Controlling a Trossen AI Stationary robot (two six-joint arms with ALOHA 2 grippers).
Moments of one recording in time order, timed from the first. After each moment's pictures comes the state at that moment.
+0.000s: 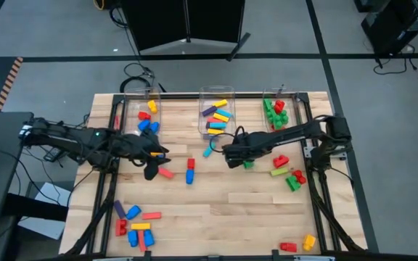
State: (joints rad) left arm -0.18 0.89 0.81 -0.57 -0.23 -0.45; right arm 0.02 1.78 1.19 -0.99 0.21 1.27
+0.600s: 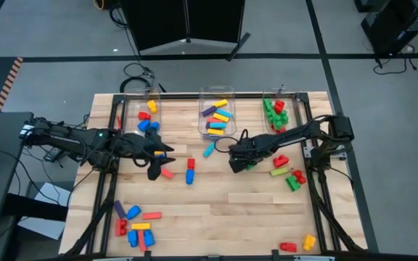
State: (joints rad) left arm -0.18 0.92 0.81 -0.45 -0.24 -0.34; right arm 0.00 1.74 0.95 -0.70 0.07 1.13
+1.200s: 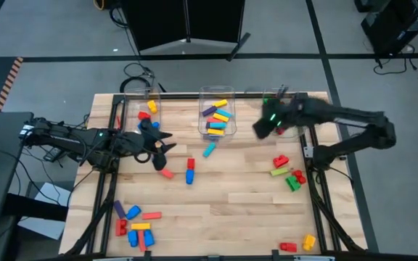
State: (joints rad) left arm -0.17 0.92 0.81 -0.41 -0.54 -0.32; right arm -0.25 1.21 1.26 -1.16 0.30 0.75
